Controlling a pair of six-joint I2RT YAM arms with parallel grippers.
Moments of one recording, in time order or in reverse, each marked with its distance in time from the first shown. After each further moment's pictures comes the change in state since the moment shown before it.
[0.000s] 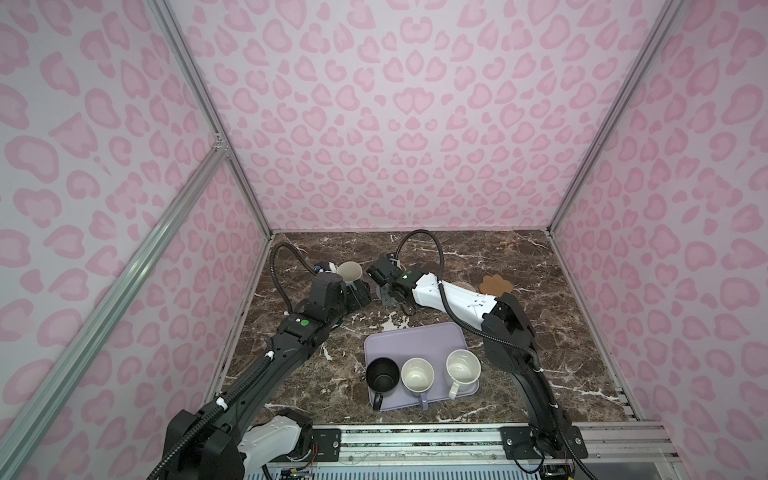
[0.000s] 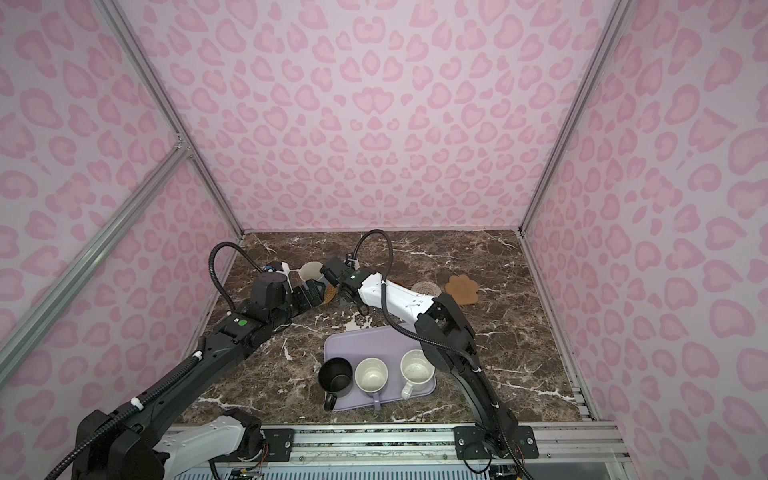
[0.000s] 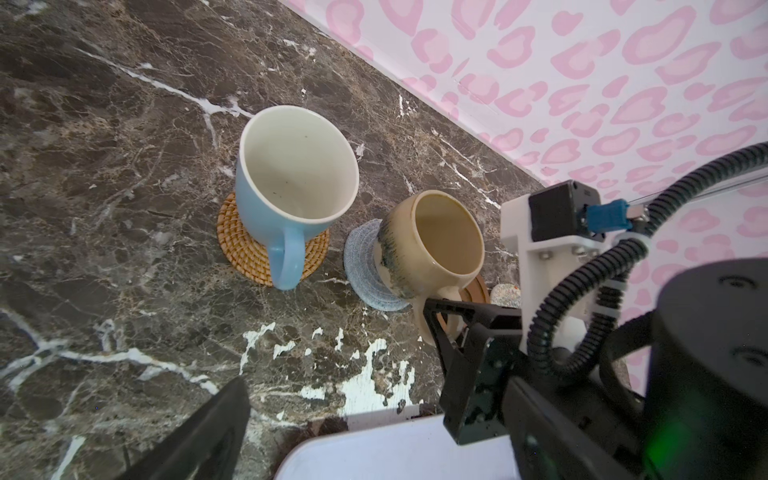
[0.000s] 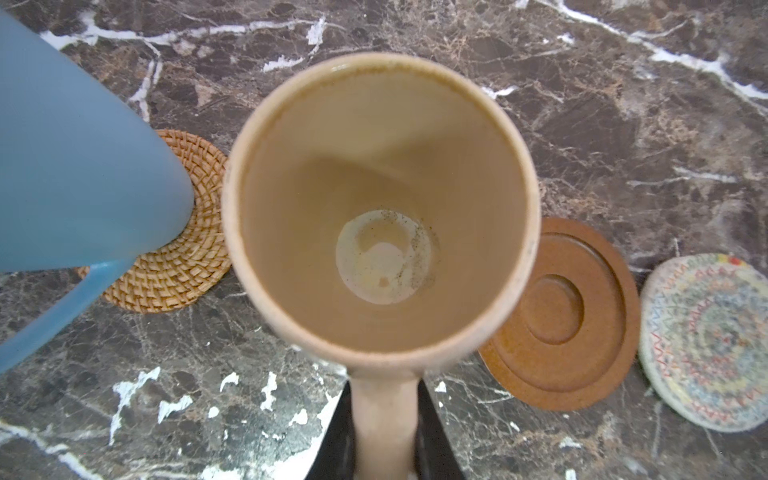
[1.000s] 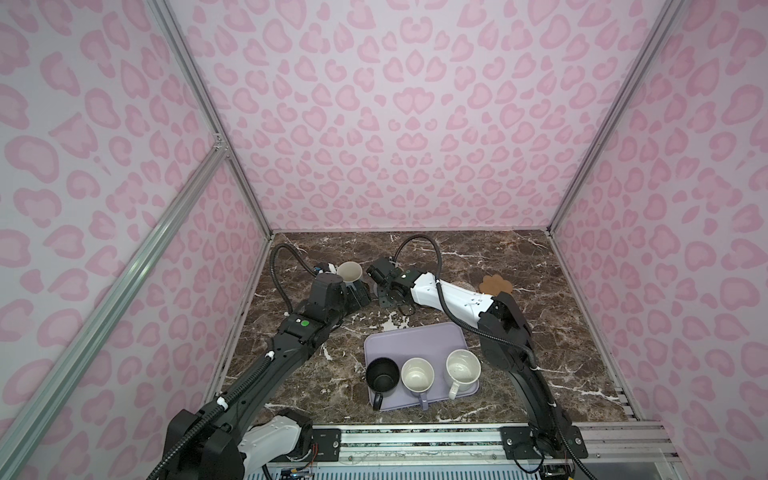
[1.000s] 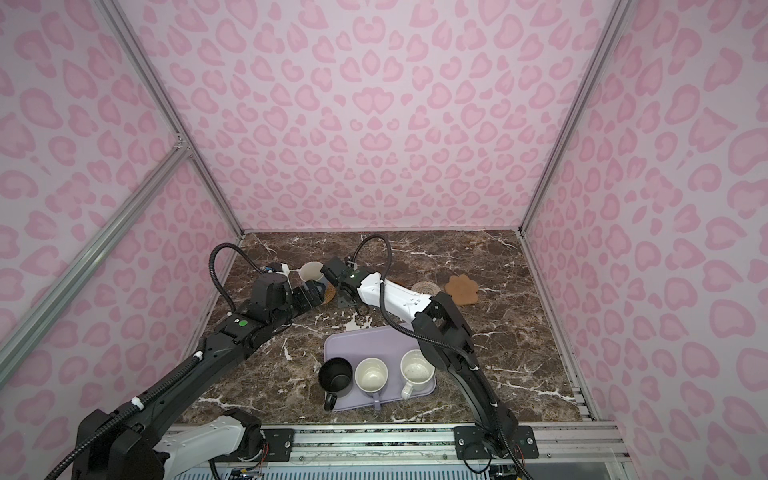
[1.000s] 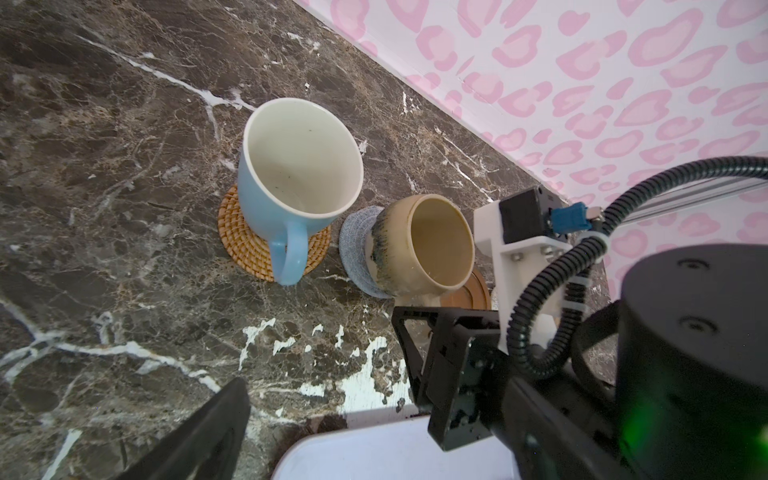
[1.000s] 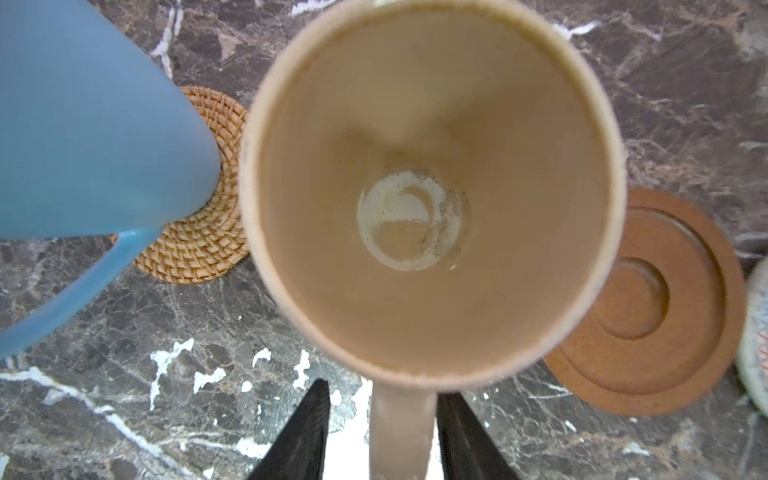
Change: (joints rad) left arm 0.000 -0.002 -0.009 0.001 0.000 -0.020; right arm -0.014 0.035 0.027 -0.021 -0.132 0.023
